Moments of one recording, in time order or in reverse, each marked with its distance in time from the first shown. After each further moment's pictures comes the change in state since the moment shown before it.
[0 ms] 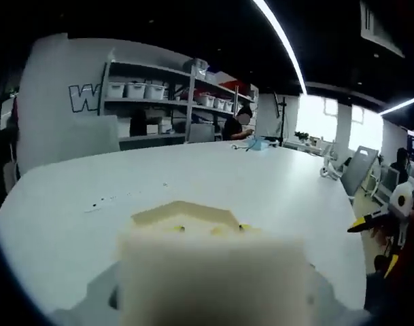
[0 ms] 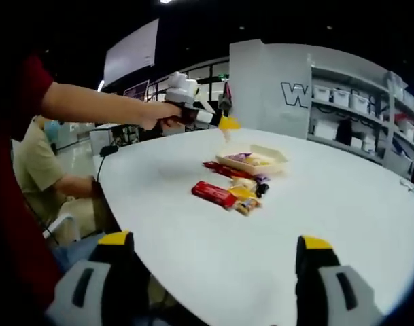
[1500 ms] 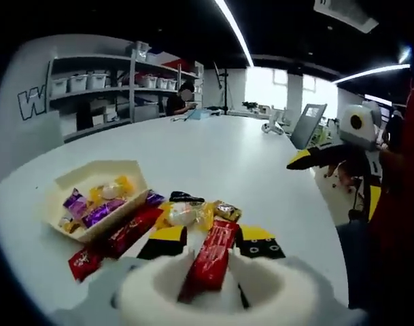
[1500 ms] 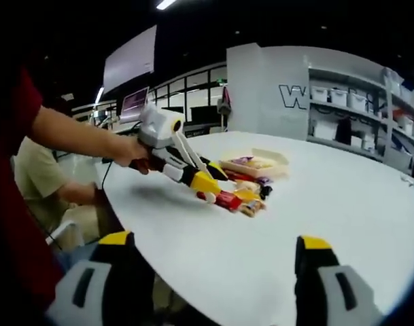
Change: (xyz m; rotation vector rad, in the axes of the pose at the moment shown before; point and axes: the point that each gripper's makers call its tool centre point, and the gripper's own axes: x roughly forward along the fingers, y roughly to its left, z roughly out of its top) left arm -0.008 -0.103 -0.090 0.138 0.097 -0.256; right arm -0.001 0.010 0.002 0.031 -0.032 0.014
